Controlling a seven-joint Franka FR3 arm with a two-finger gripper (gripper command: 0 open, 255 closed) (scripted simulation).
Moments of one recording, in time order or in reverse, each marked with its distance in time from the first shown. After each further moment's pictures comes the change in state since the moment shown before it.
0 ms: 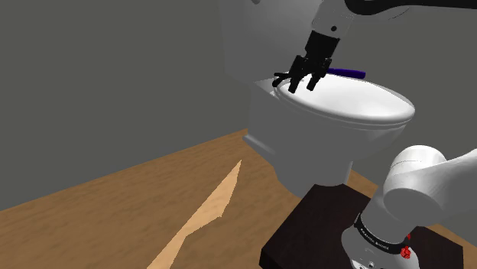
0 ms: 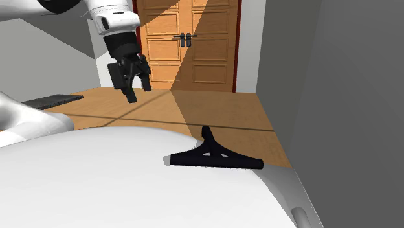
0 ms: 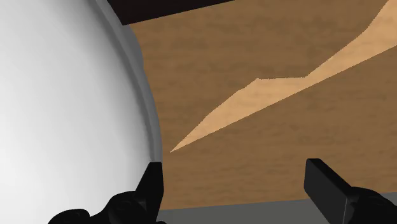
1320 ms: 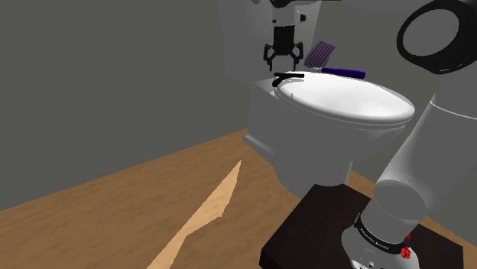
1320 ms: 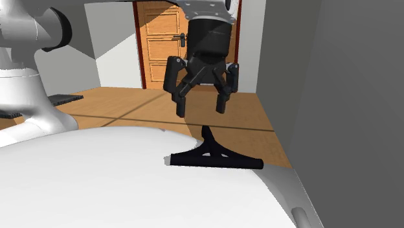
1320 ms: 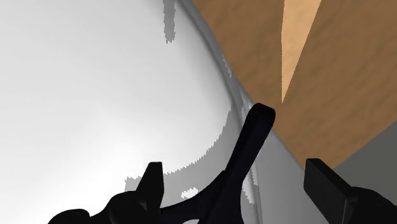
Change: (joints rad) arm -0.226 0.824 0.017 0.806 -0.137 -0.241 0.639
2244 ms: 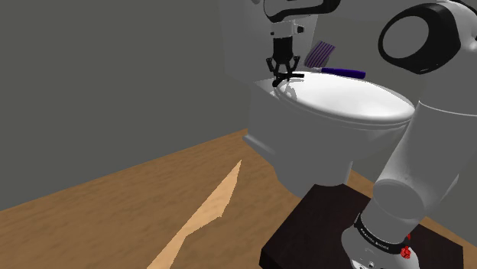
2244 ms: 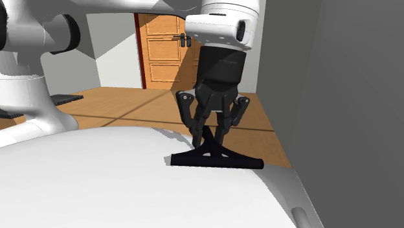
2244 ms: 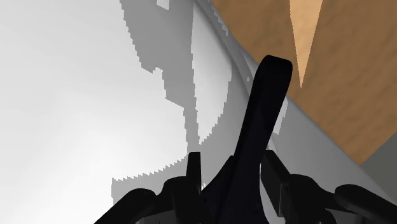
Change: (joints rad) arm -0.020 0.090 -0.025 0.014 -0.012 0.029 0.096
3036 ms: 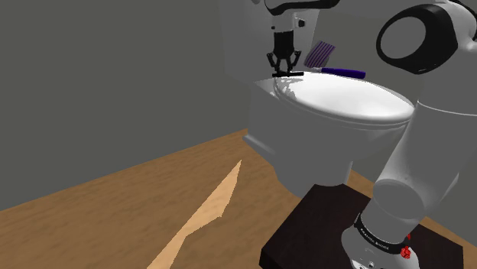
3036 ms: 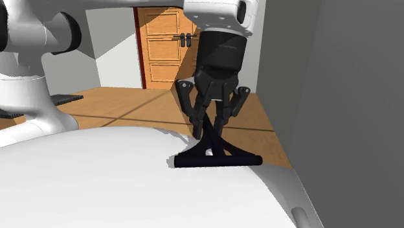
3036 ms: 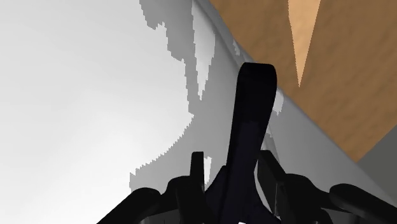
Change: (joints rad) arm 0.000 0.011 0.000 0.067 0.000 -0.055 -0.005
